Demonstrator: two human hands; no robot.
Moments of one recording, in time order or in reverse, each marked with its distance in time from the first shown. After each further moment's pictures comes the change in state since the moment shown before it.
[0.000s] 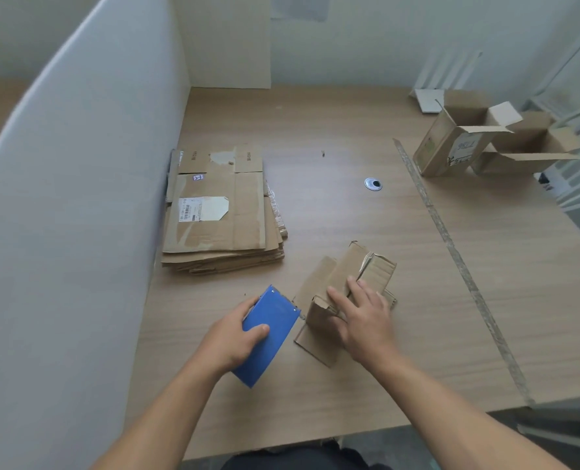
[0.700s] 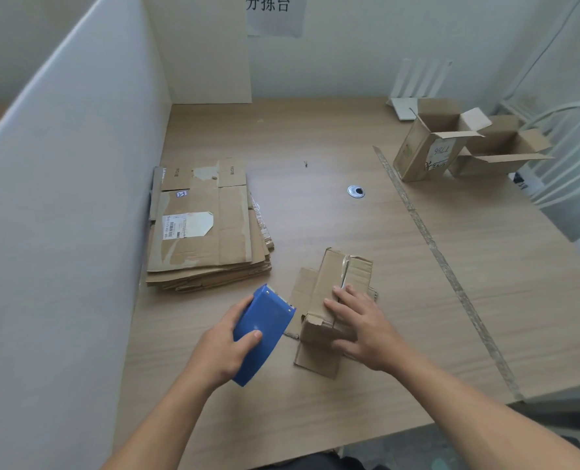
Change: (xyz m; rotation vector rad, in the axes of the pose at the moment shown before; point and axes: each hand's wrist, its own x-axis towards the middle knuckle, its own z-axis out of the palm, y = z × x) left_hand 0.009 -0.002 0.002 0.008 0.087 0.184; right_hand 0.004 0.050 -0.009 0.183 -0.186 -0.216
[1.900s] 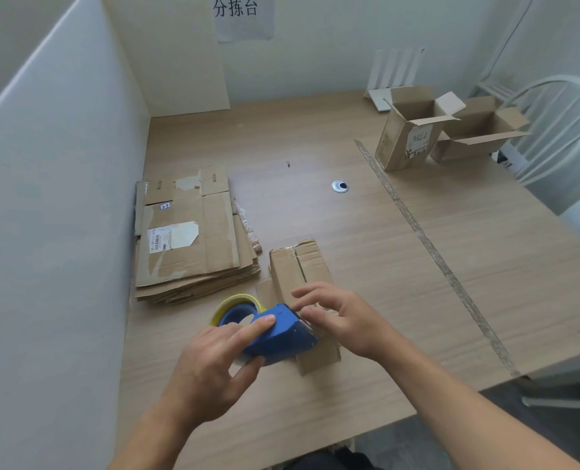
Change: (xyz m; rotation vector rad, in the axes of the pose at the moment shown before) left_hand -0.033 0.024 -0.015 0.356 0.125 0.855; right_hand -0.003 -0.080 -0.066 0.781 0.034 0.078
